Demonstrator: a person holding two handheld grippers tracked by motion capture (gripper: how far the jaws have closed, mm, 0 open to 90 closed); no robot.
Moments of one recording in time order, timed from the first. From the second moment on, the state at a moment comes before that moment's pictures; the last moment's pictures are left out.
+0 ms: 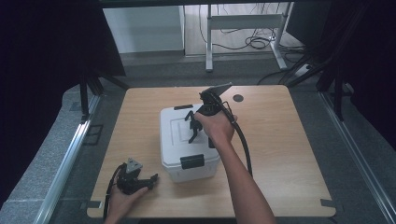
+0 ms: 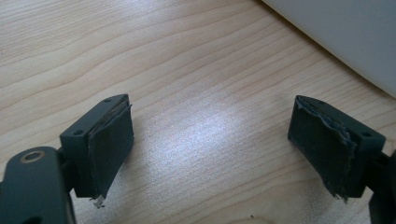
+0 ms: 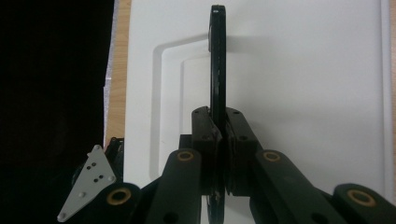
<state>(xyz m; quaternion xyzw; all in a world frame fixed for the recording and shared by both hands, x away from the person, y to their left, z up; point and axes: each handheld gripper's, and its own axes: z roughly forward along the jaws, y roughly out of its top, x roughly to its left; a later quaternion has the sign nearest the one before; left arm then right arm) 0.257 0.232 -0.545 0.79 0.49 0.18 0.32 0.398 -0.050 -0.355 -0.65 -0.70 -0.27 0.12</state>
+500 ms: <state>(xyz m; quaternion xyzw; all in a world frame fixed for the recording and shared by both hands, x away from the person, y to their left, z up) 0.257 0.232 -0.545 0.79 0.49 0.18 0.32 0.393 -0.052 -0.355 -0.64 -0.71 -0.28 0.11</state>
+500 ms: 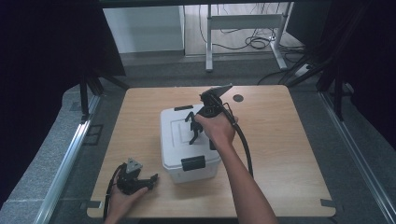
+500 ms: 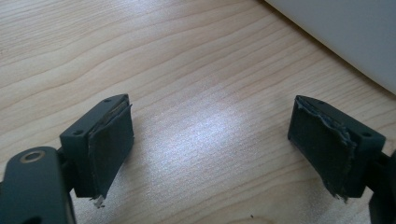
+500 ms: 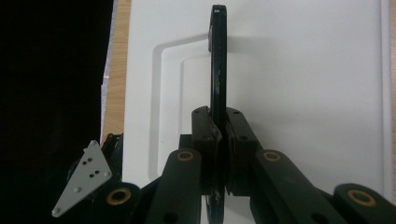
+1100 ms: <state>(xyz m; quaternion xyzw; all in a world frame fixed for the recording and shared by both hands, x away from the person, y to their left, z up) 0.257 0.232 -0.545 0.79 0.49 0.18 0.32 0.387 -0.055 -0.351 -0.63 -0.72 -0.28 0.11</state>
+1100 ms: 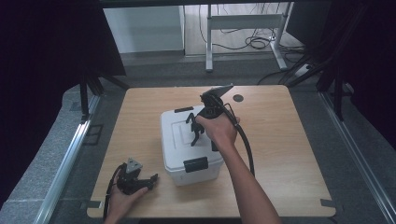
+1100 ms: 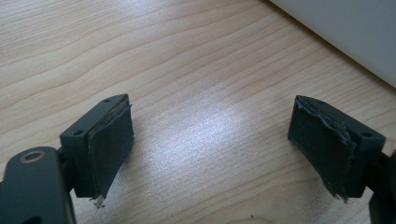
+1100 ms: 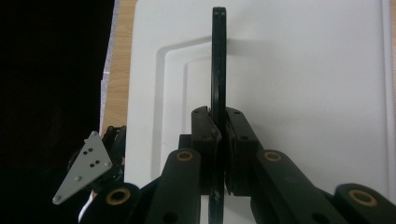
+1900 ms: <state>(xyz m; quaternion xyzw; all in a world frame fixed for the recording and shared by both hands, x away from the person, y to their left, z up) 0.257 0.232 -0.545 0.79 0.49 0.18 0.32 0.376 -0.059 -0.349 -0.59 -0.75 -0.30 0.08</state>
